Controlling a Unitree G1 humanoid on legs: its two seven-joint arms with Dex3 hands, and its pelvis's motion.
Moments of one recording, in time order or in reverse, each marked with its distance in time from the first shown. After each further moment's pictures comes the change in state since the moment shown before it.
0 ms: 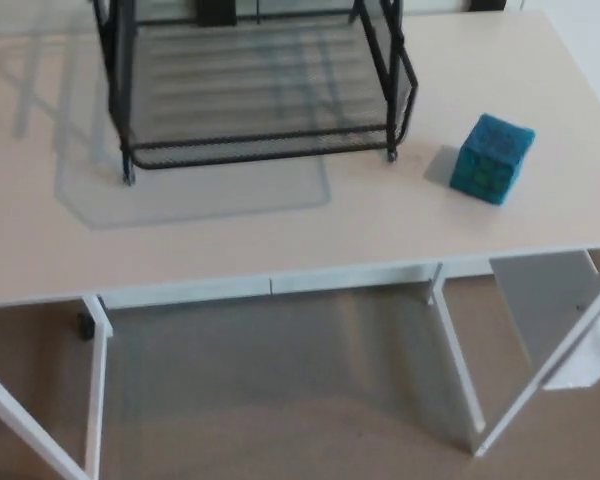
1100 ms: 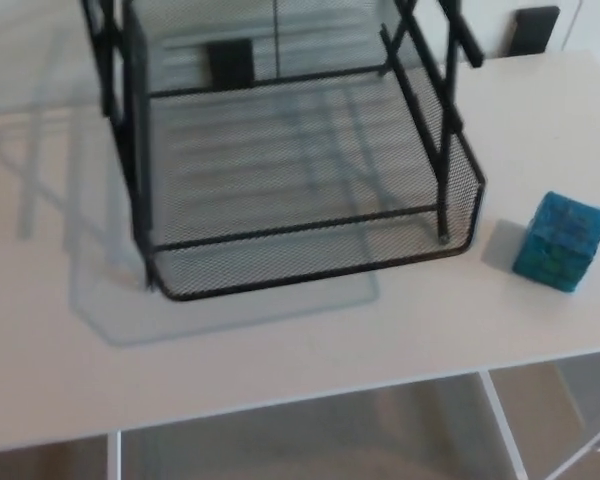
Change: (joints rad) left_arm -0.040 0.003 0.035 0.014 -0.009 -0.002 0.001; right_arm 0.001 -0.024 0.004 -0.060 -0.010 0.018 -0.025
